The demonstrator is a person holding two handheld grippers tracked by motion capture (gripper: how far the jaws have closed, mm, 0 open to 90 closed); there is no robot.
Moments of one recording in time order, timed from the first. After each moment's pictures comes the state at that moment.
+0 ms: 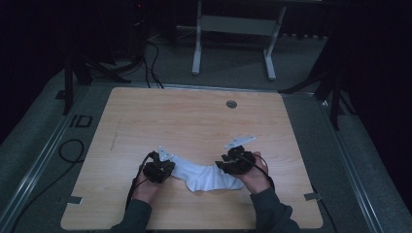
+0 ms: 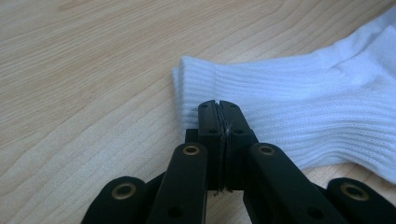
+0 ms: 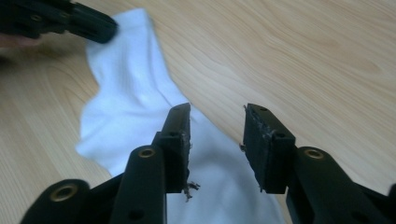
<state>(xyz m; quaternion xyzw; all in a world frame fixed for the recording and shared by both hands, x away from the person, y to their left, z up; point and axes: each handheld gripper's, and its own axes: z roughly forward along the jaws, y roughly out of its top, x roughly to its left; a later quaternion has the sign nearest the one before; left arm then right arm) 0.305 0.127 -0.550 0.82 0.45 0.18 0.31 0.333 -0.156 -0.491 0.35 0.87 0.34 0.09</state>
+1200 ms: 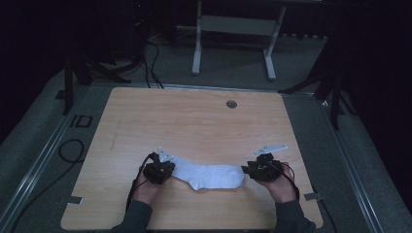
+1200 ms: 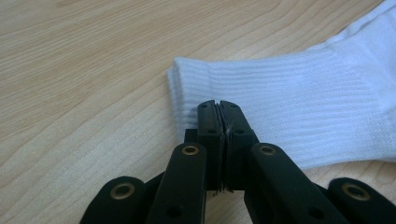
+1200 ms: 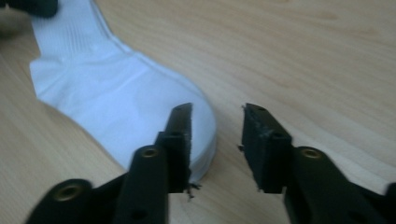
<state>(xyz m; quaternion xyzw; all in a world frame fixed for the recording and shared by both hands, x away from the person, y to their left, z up) 0.302 0.126 -0.550 0.81 0.46 0.18 0.31 0.315 -0.232 -0.497 0.42 0.84 0.33 0.11</state>
